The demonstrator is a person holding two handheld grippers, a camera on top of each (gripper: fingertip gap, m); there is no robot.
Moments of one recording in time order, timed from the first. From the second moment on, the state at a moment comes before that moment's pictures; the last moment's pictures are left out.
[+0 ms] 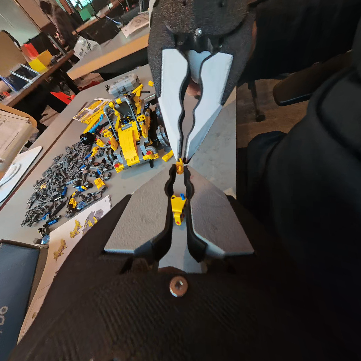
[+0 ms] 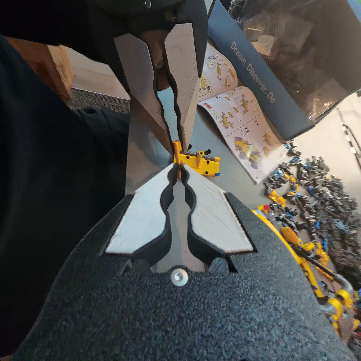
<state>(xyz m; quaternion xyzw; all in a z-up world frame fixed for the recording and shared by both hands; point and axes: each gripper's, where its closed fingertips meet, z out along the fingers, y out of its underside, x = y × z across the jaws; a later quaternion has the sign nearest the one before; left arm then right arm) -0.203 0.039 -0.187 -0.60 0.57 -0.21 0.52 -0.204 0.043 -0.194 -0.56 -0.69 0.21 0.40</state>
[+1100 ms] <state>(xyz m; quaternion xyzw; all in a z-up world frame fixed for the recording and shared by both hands) -0.217 0.083 -0.252 -0.68 0.62 -0.27 0.30 -0.208 0.051 -0.226 -0.71 -0.49 0.47 0.19</state>
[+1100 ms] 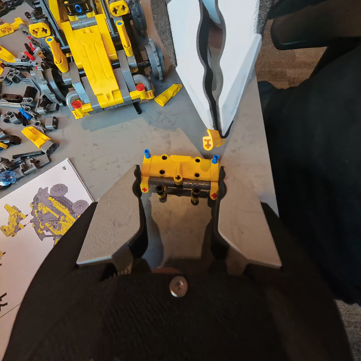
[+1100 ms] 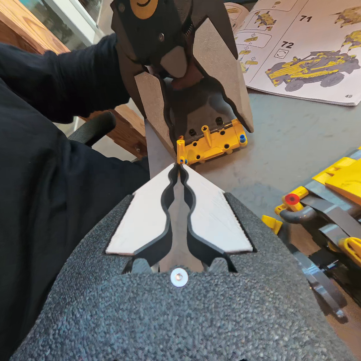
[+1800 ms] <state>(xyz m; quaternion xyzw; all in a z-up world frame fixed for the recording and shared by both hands) -0.215 0.086 -0.252 -0.68 0.61 -0.26 0.32 -0.210 0.053 -0.234 -0.74 -0.51 0.42 0.15</state>
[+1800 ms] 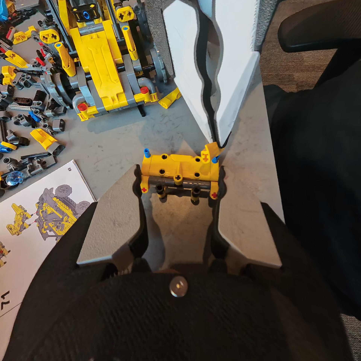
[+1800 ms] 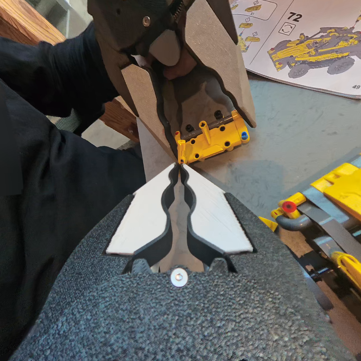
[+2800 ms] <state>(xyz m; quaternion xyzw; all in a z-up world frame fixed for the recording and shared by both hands) -0.216 0.091 -0.252 -0.68 0.60 -0.26 0.32 -0.209 0.059 -0.225 -0.70 -0.52 0.46 0.18</state>
